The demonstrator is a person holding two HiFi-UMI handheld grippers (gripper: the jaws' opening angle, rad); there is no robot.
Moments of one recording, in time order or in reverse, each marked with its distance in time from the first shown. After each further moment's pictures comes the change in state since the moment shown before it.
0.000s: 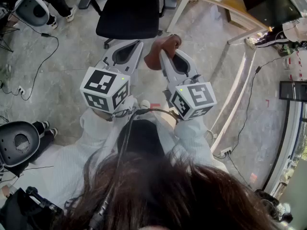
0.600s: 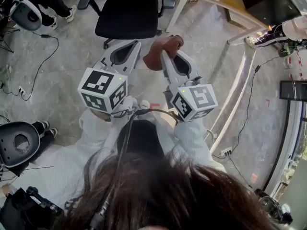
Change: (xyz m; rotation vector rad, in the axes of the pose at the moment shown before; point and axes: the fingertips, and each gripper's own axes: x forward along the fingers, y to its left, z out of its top) left arm 0.000 0.003 0.002 -0.014 0.000 0.004; right arm -0.006 -0.005 0.006 0.038 -0.028 -0.012
